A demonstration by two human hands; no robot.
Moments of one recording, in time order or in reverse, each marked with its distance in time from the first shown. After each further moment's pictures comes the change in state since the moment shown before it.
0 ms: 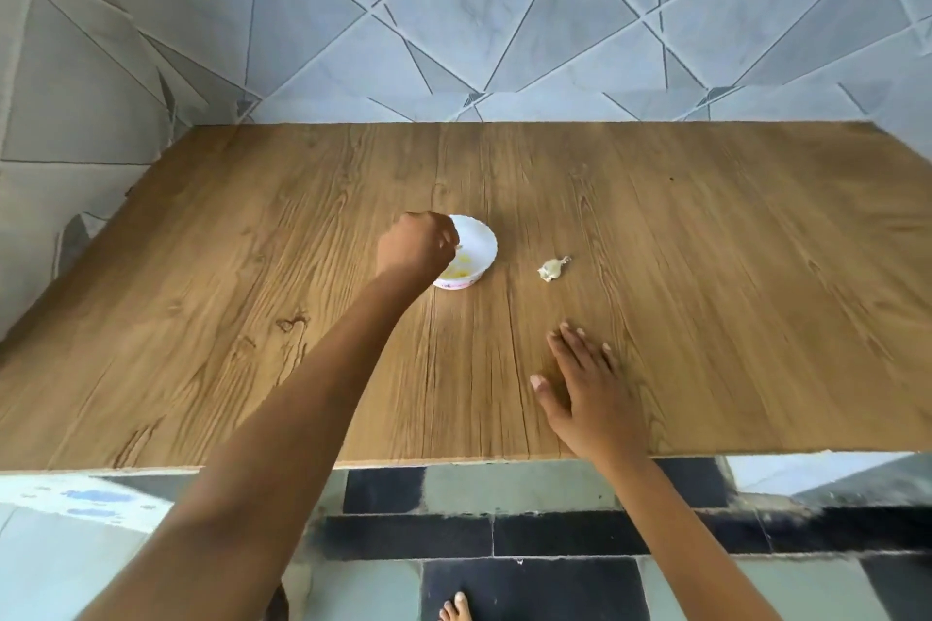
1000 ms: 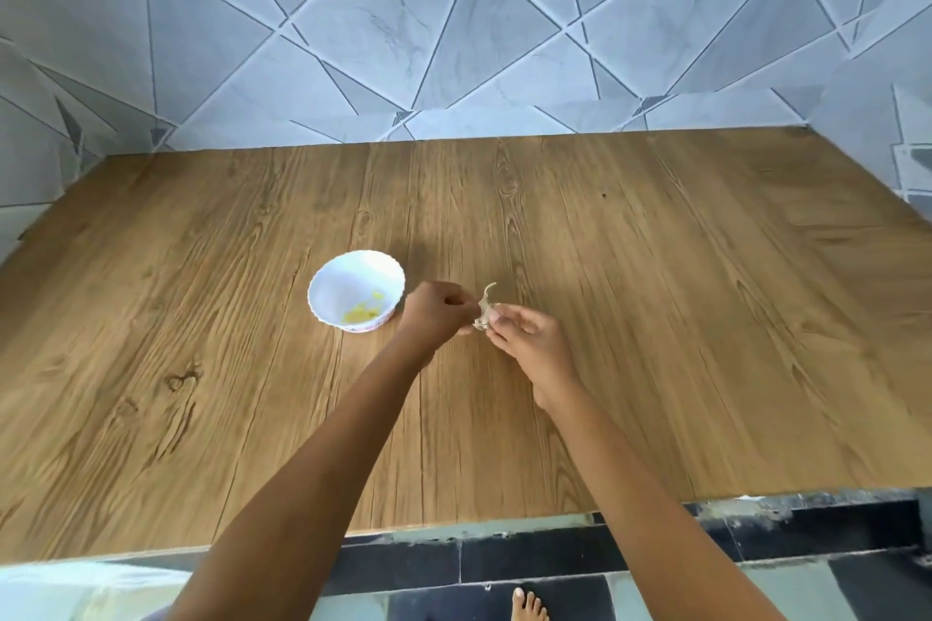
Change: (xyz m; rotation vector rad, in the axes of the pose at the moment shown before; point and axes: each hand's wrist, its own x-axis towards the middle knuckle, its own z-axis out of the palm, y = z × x) left_hand -0.001 0.087 0.085 -0.636 -0.260 -0.191; right_hand 0.092 0.048 -0.035 1.384 0.006 0.501
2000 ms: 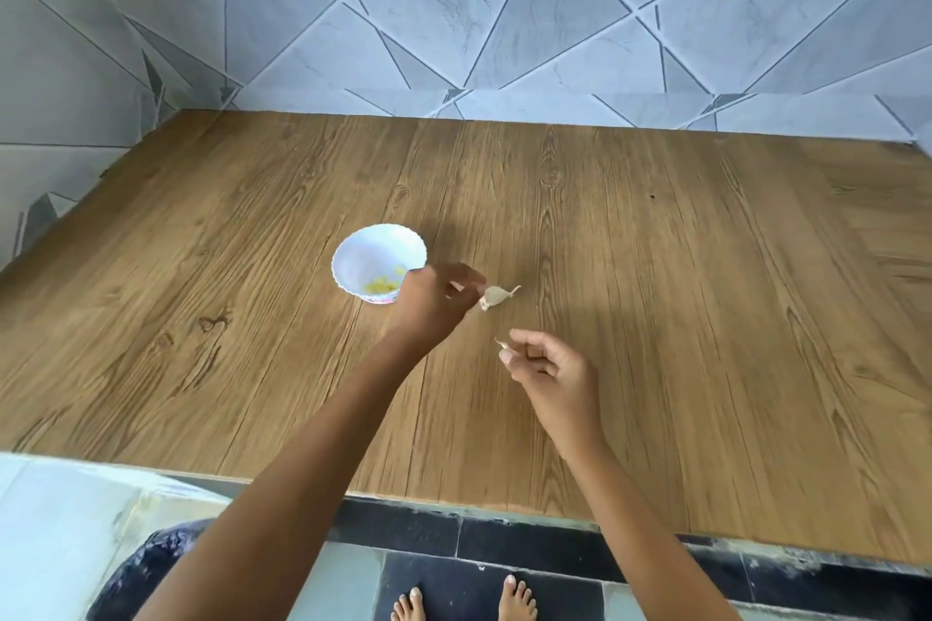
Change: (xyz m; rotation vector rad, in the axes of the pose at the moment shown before) left_hand -0.028 0.006 -0.007 0.284 0.240 0.195; right_hand -0.035 0.018 -0.029 -0.227 -0.112 -0.324
